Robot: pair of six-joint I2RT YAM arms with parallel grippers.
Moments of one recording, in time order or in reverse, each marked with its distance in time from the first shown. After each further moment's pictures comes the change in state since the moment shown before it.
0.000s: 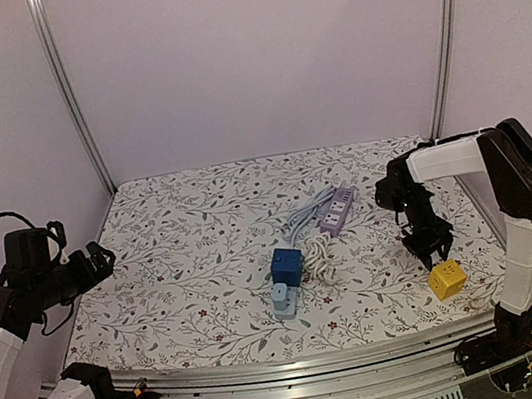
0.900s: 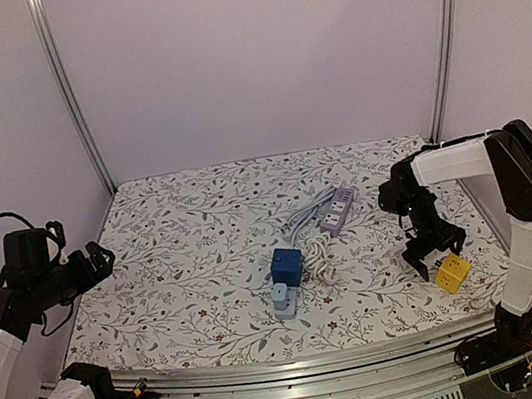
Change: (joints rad) left arm 0.000 -0.008 0.000 0.000 0.000 -0.004; right arm 0.012 -0.060 -0.045 0.010 0.003 0.001
